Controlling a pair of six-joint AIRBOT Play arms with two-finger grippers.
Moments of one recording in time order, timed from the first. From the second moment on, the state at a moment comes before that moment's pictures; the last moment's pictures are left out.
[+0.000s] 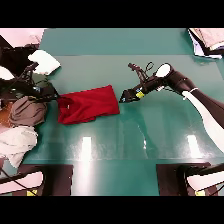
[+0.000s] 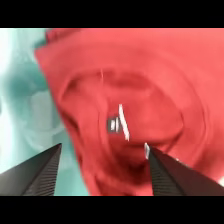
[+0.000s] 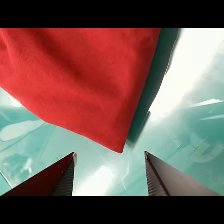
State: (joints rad) left arm 0.16 -1.36 1.15 1.13 -1.19 -1.38; right arm 0.32 -1.64 1.37 -0.83 1.19 1.24
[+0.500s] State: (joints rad) left arm 0.16 -1.48 1.19 1.06 -1.05 -1.38; right arm 0.32 -1.64 1.37 -0.83 1.19 1.24
